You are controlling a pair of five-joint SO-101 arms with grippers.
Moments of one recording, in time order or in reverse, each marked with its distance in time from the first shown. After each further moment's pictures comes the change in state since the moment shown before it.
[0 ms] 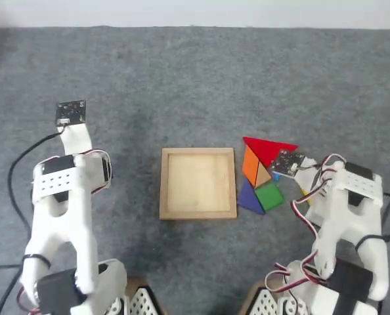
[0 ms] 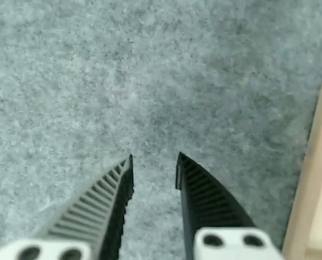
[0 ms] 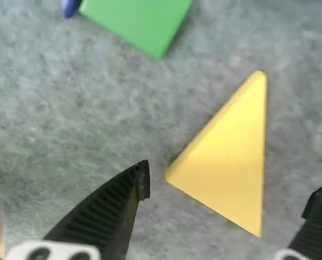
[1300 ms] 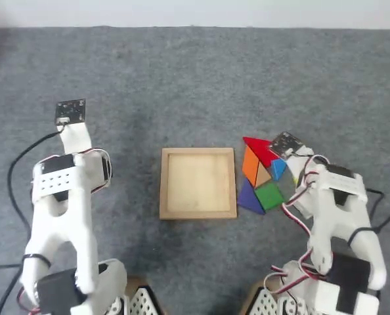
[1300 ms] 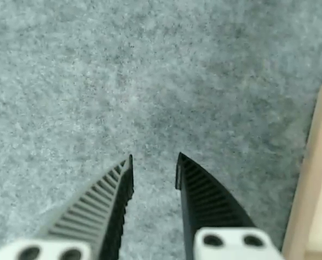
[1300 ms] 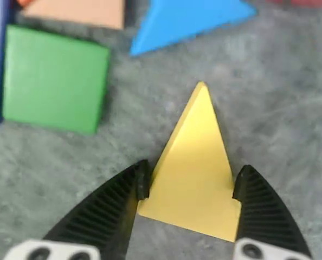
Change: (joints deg) left arm 0.0 0.0 -0.4 0.0 0.0; right arm -5.7 2.6 3.9 -15.2 -23.5
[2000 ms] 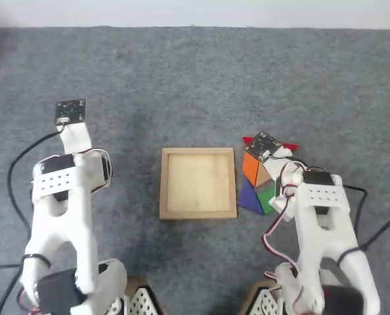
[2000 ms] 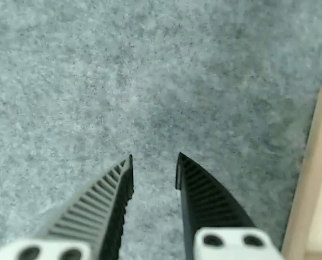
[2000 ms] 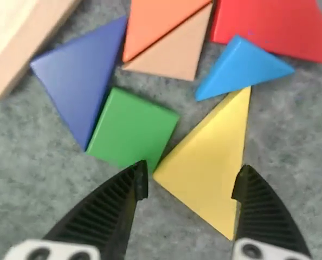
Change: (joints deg) left arm 0.0 0.0 0.0 0.0 0.0; right arm -12.9 -13.3 4.6 6.3 -9.4
